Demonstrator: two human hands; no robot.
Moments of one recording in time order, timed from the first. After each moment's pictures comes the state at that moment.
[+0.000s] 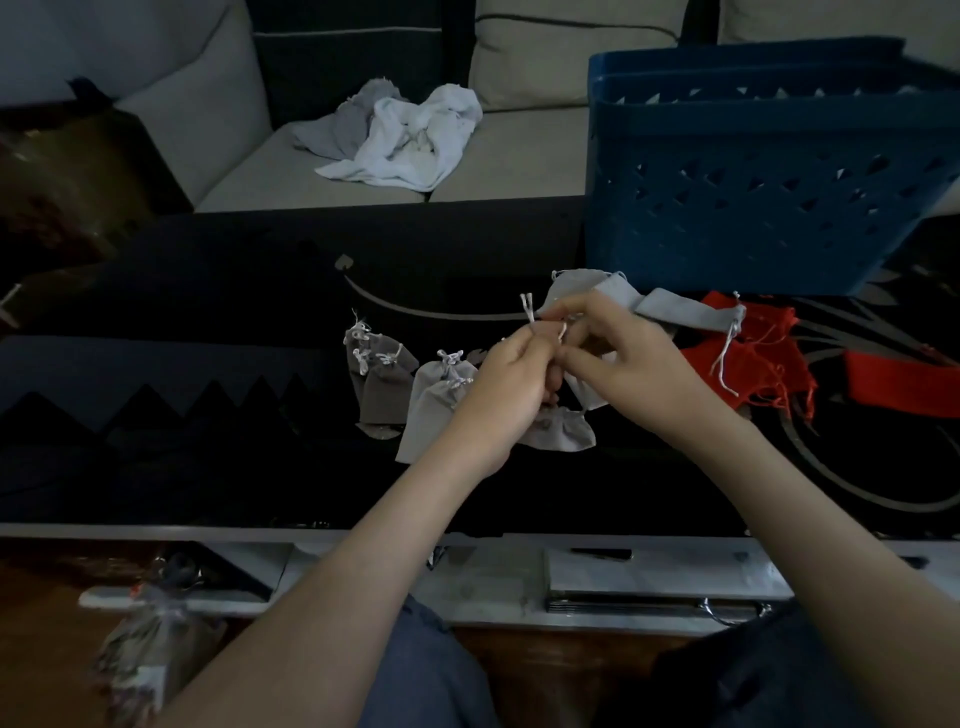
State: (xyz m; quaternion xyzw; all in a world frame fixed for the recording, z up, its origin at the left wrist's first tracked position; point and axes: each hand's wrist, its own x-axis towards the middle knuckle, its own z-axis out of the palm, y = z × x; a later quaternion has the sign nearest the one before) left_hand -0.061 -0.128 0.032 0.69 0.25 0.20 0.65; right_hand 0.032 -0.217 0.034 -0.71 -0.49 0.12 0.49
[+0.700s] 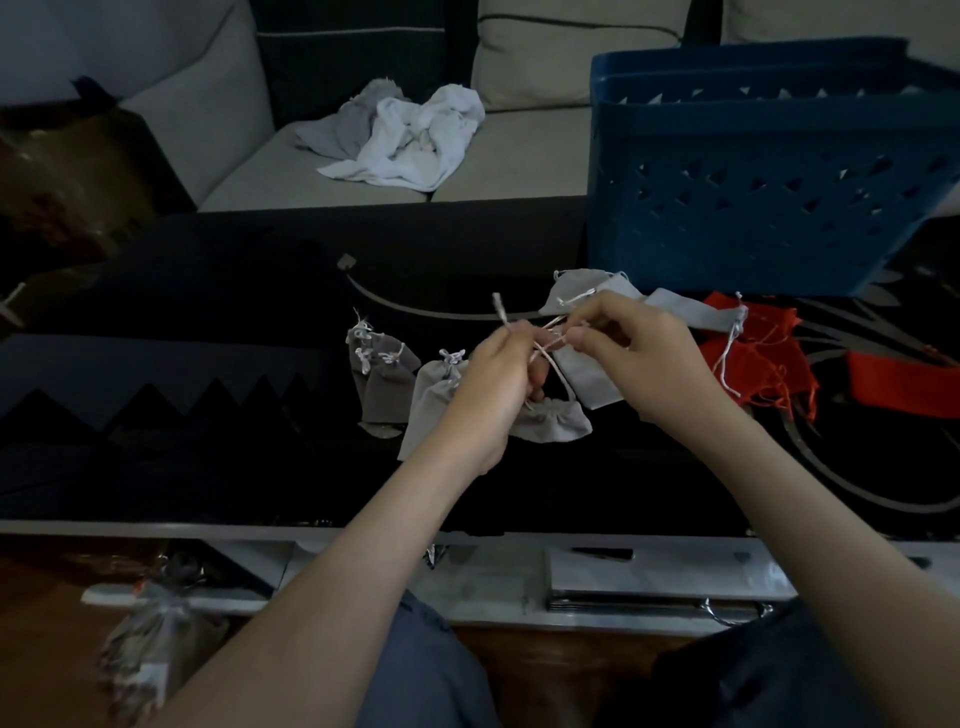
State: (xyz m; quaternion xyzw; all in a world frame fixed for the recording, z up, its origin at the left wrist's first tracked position) left_hand -0.061 -0.120 0.028 0.63 0.27 0.21 0.70; right_hand 0.041 -0.217 0.033 -0.74 -0.45 0.06 0.49
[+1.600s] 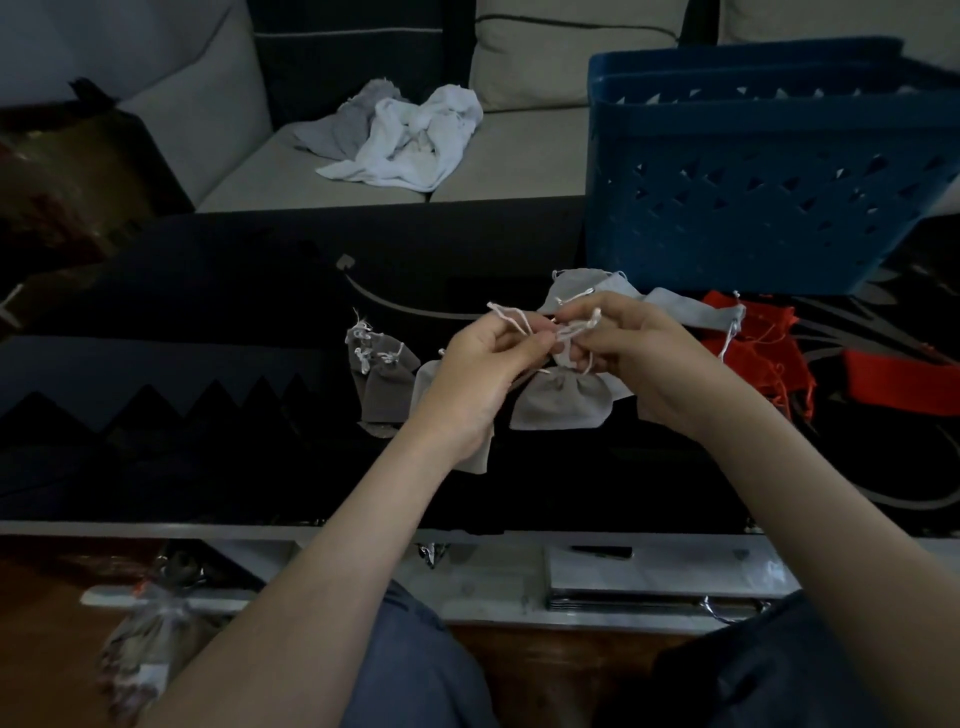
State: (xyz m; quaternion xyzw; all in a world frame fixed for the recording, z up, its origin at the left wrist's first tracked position) left_hand -0.074 -0.107 0.032 0.64 0.17 0.22 0.71; right_hand 0.049 -0.216 0.038 -0.61 -0.33 0.36 0.62
